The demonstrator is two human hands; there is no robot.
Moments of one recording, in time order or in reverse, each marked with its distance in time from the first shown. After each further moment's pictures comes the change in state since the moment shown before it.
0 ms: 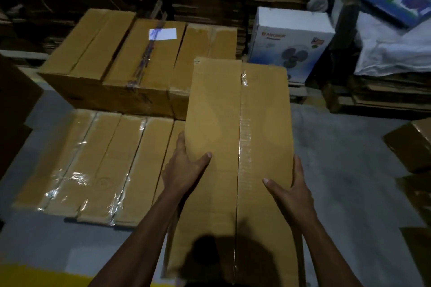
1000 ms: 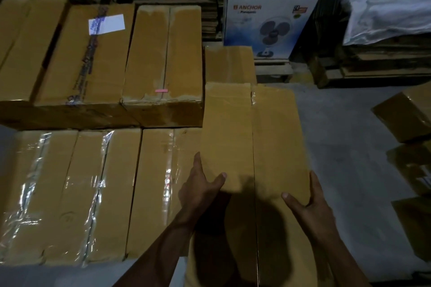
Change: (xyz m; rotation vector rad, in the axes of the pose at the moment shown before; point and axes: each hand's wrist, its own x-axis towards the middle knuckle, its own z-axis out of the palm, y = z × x) left_hand 0.083 0.045 0.138 0.078 -0.321 -0.055; right_hand 0.111 0.074 -0.054 -0.119 0.069 0.269
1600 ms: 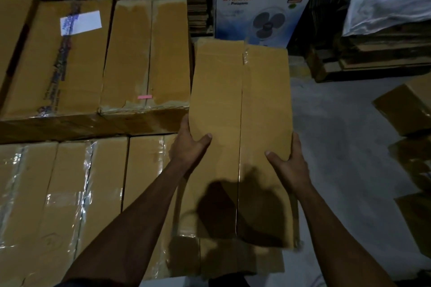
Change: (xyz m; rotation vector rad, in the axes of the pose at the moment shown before) left_hand 0.145 0.043 -0.018 -0.166 0.049 0.138; right_hand 0.134 -0.062 0.031 0.178 0.010 -0.097
